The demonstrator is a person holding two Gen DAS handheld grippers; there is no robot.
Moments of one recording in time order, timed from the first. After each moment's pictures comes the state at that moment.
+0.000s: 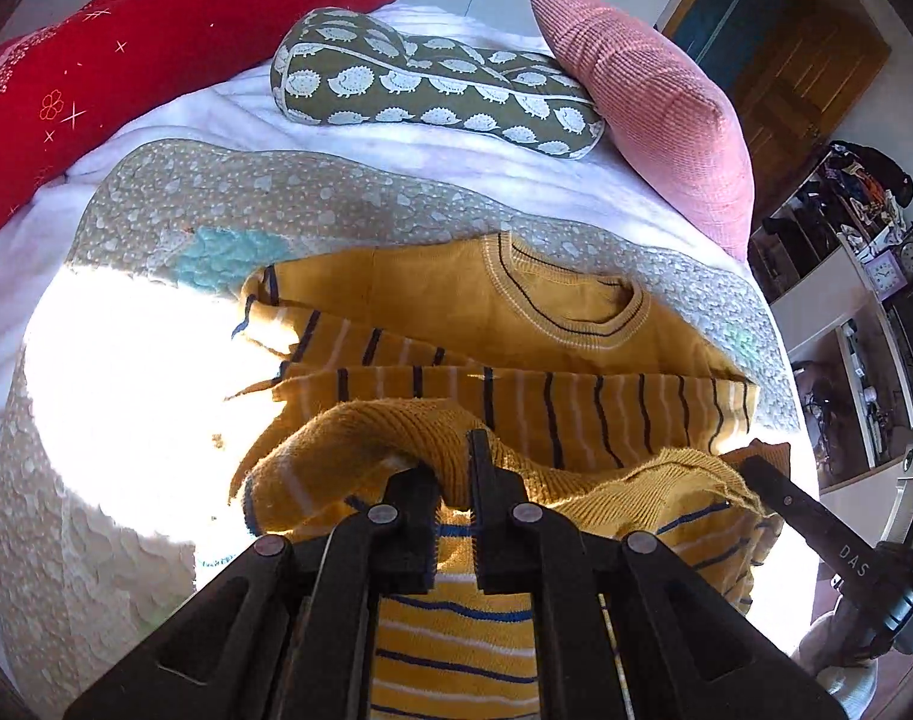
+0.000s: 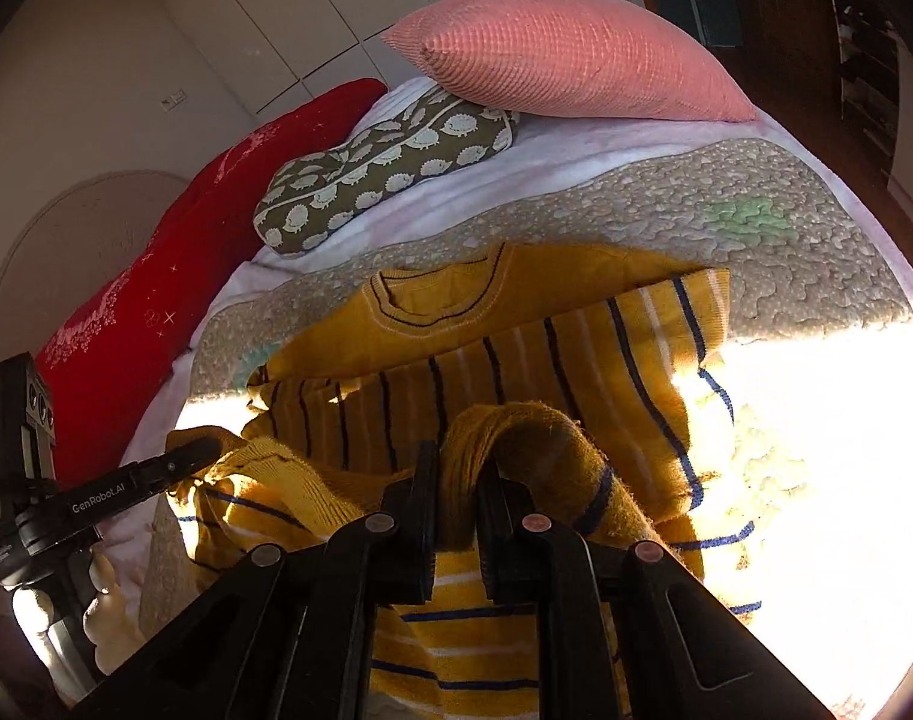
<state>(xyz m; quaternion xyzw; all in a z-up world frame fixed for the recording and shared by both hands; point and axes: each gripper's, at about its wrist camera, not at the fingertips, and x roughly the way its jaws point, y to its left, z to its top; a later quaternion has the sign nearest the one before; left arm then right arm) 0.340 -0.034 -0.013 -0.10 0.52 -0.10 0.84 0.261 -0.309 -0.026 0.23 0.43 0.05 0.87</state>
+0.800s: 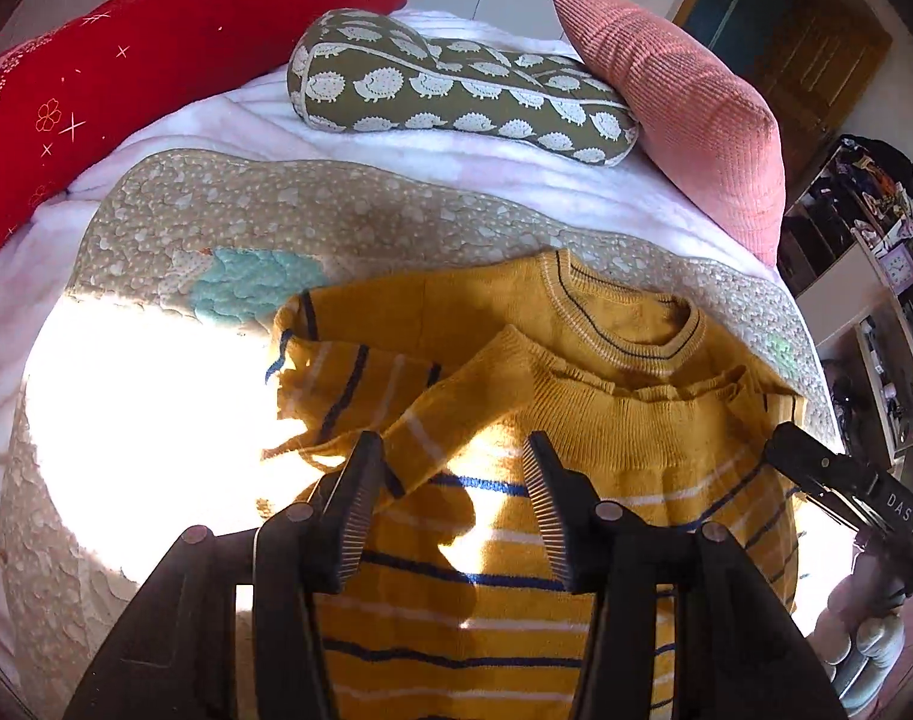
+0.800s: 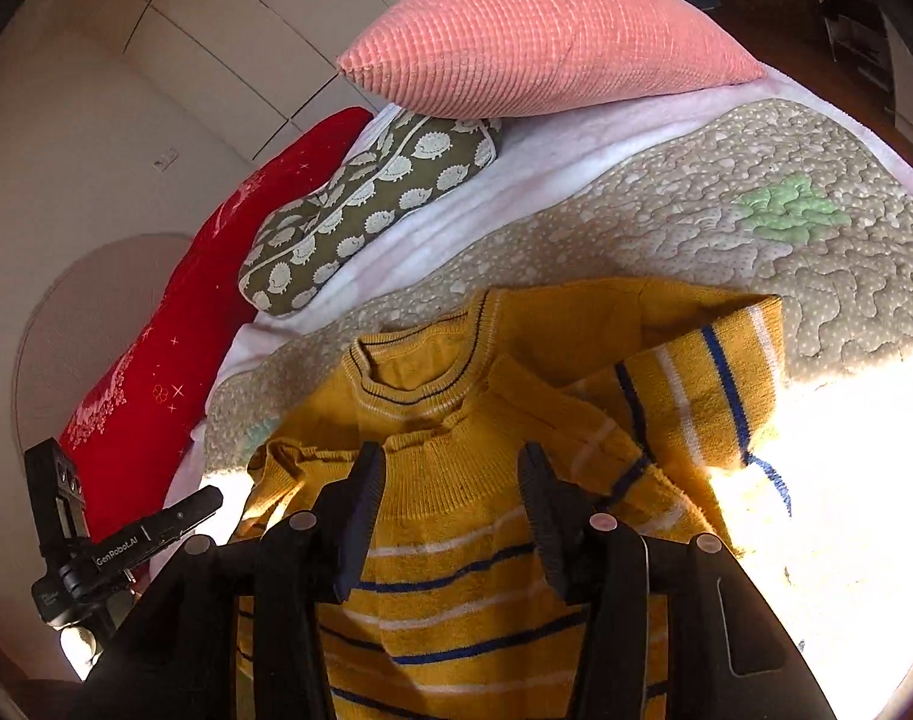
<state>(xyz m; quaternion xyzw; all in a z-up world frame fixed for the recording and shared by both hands) 0.354 -0.012 -0.040 -0.07 0.51 -0.09 0.85 0.298 -0.326 -0.061 0.31 0.42 0.11 0.84</state>
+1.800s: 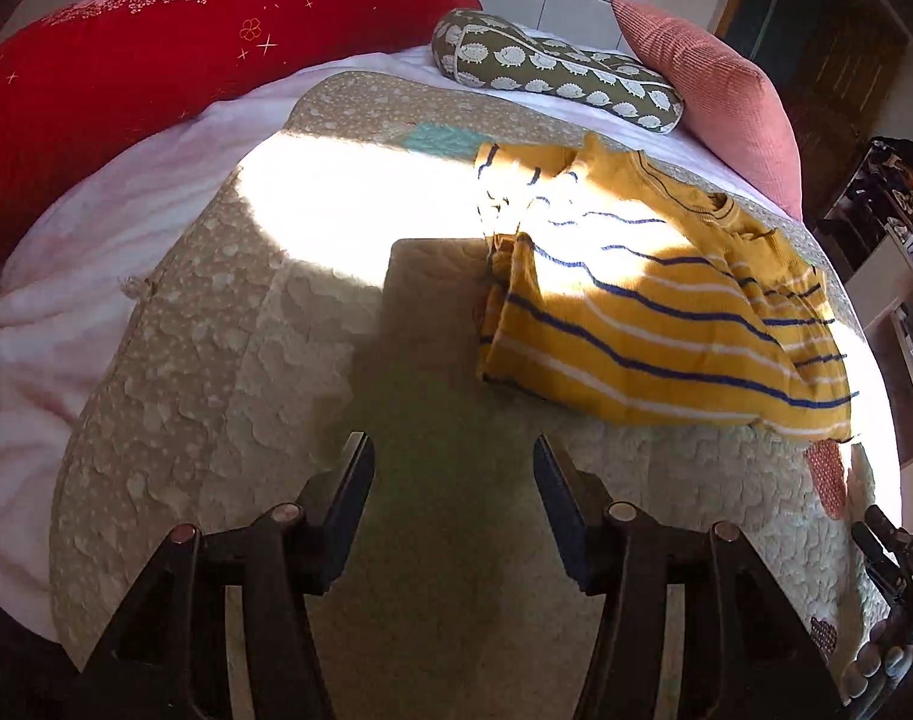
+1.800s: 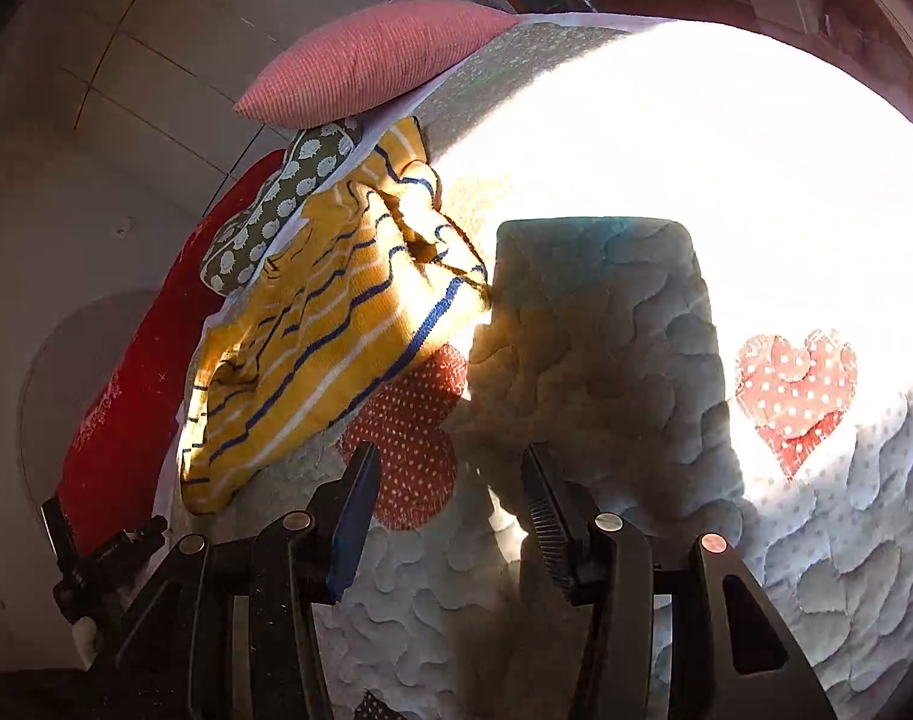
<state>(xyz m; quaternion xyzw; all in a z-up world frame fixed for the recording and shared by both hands) 0.143 0.065 -0.051 -0.07 0.49 -0.02 0.87 0.019 -0.368 -0.129 0.38 0.37 0.01 0.85</state>
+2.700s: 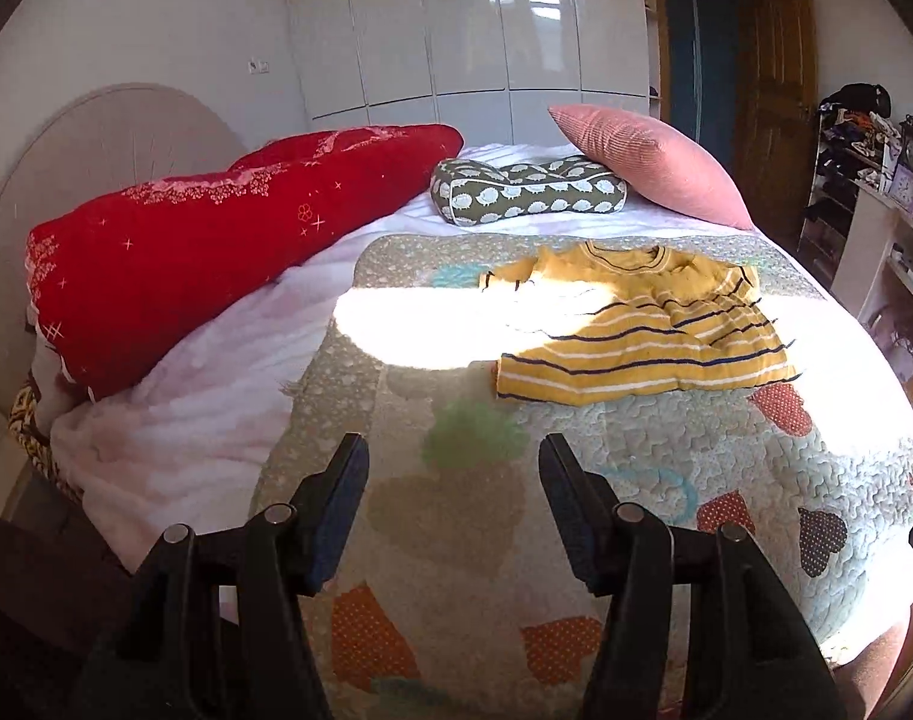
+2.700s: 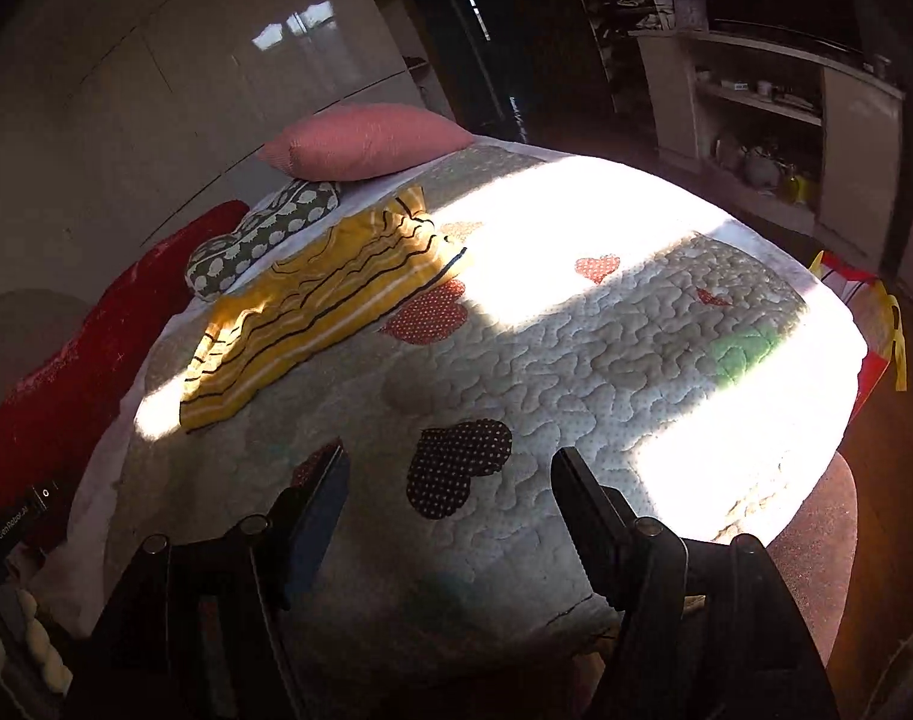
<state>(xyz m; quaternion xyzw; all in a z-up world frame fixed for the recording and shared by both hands) 0.007 0.056 0.078 0.07 0.34 0.01 0.94 -0.157 -0.223 -0.029 0.30 0.31 -0.18 0.89</state>
